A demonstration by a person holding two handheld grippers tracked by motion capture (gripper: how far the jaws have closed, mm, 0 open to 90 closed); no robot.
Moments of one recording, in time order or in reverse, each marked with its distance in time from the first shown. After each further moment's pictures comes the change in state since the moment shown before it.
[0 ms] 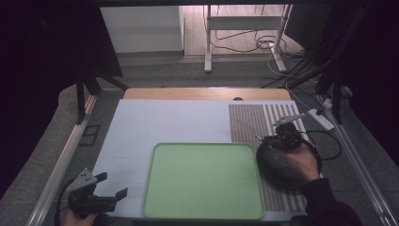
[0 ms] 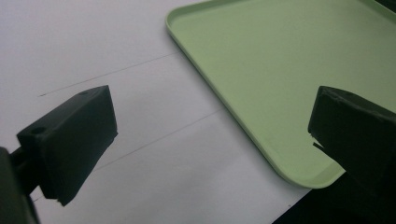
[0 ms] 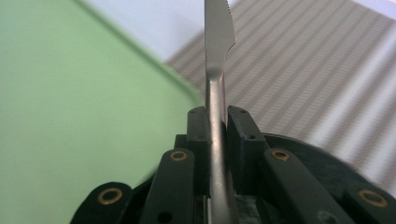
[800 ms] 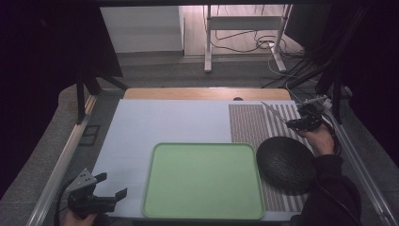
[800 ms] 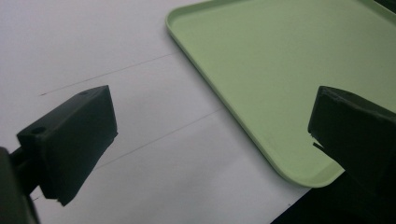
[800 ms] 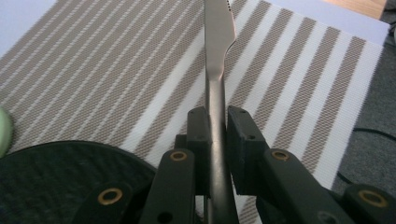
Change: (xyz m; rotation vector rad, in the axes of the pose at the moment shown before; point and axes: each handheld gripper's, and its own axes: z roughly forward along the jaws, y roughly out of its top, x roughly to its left) left arm 0.000 -0.001 -0.001 -0.003 -0.001 -0.004; right arm -0.126 -0.005 0.004 0.061 -0.155 0.172
